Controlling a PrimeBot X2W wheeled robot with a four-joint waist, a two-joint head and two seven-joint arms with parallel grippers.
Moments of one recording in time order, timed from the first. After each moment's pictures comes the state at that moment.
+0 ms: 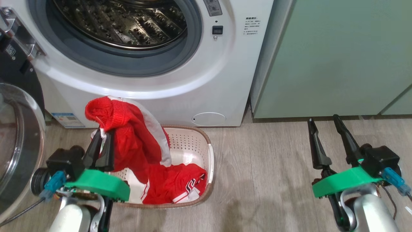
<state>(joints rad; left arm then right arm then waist) -0.06 0.23 -0.21 -0.04 -0.35 0.12 -0.14 -0.07 -0.05 -0.01 0.16 0.19 0.13 -0.24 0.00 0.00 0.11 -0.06</state>
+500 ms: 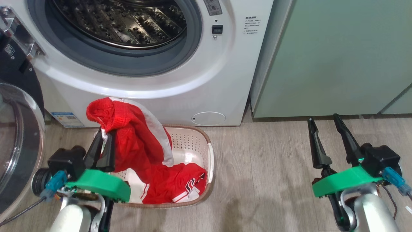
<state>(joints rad) -0.06 0.23 -0.22 -0.04 -0.36 0.13 -0.13 -0.07 -0.05 -0.01 0.15 0.19 0.13 -0.24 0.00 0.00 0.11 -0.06</state>
